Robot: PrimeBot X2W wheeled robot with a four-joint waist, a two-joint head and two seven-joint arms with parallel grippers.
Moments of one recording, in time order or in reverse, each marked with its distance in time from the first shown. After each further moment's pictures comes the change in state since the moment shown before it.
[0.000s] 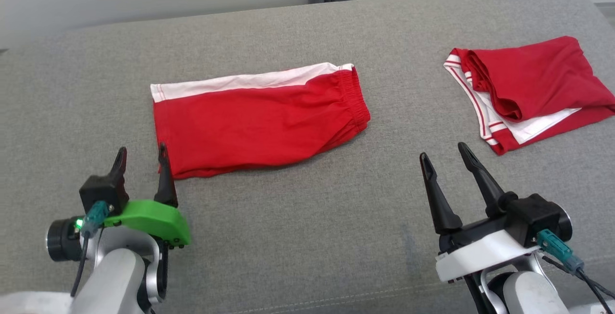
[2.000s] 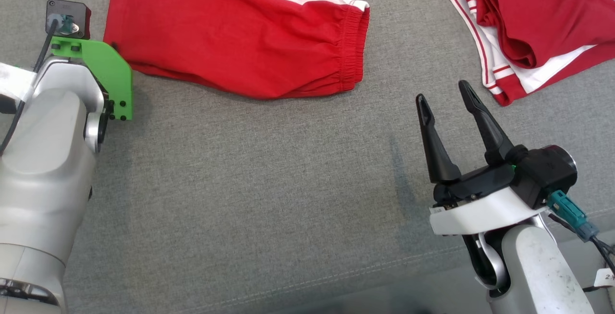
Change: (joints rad) left arm -0.687 0.006 -0.131 0.610 0.151 -0.214 0.401; right arm -0.174 0.000 0.020 -0.036 0.008 0.000 -0.021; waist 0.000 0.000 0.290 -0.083
